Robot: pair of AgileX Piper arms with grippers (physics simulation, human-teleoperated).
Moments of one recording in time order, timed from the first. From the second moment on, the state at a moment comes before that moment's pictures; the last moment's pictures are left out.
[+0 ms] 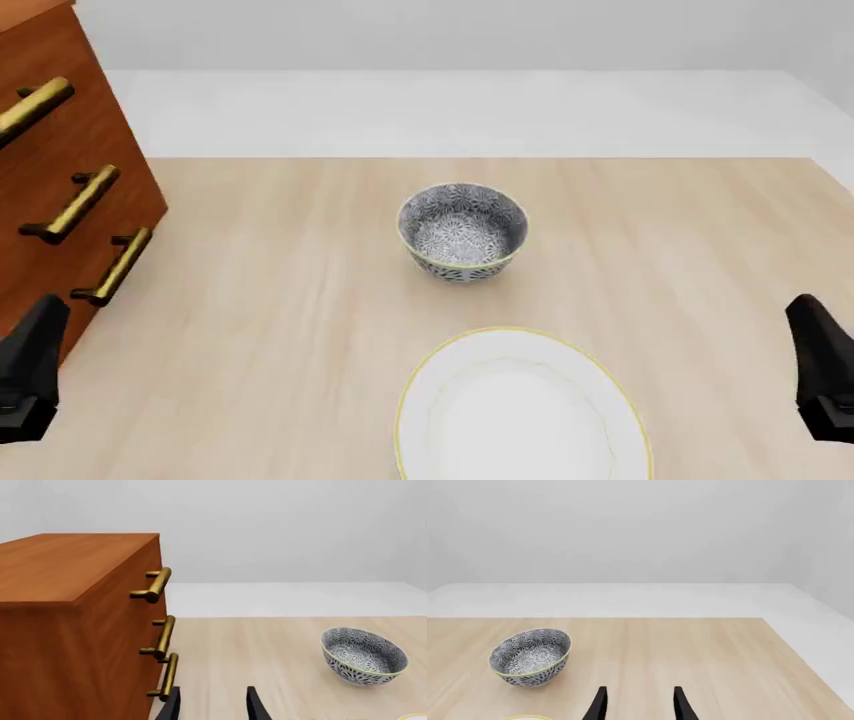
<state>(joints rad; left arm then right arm) -0.01 0.00 0.00 0.00 0.00 0.00 0.00 0.00 0.00 0.00</state>
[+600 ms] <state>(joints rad) -0.10 0.37 -0.23 -0.13 0.18 0.00 0.00 0.00 0.00 0.00</state>
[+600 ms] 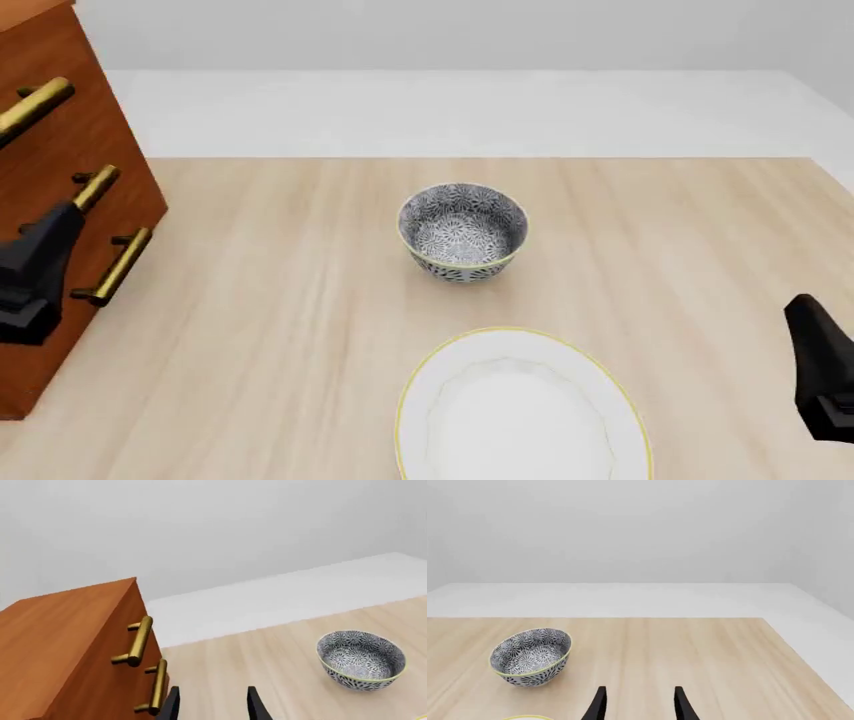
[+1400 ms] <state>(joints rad) -0.24 0.66 -0.49 0.19 0.70 0.00 0.00 0.00 0.00 0.00</state>
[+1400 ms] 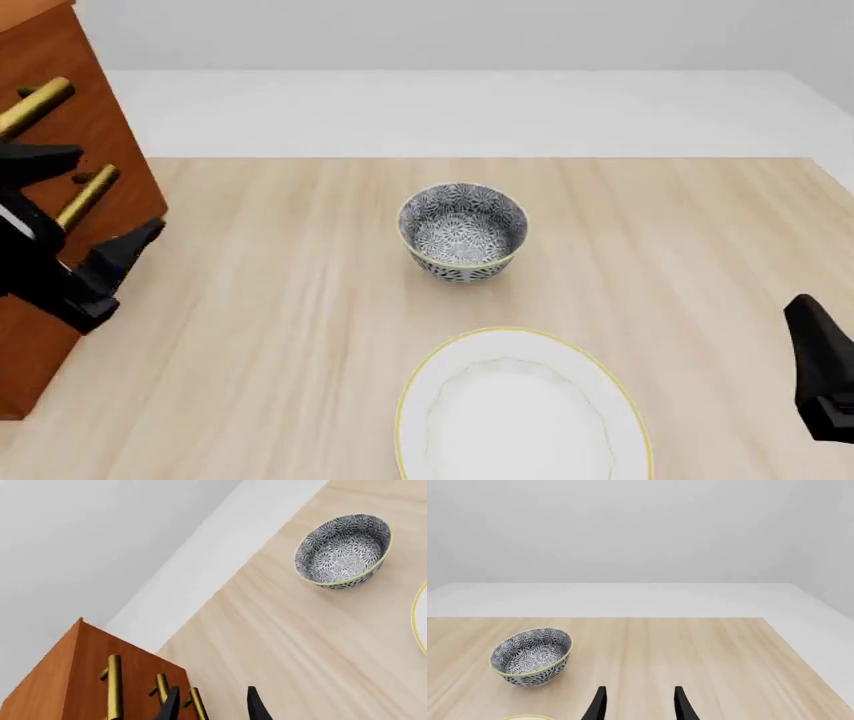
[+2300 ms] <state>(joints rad) -0.03 0.74 -0.21 0.09 1.32 0.00 0.00 0.00 0.00 0.00</state>
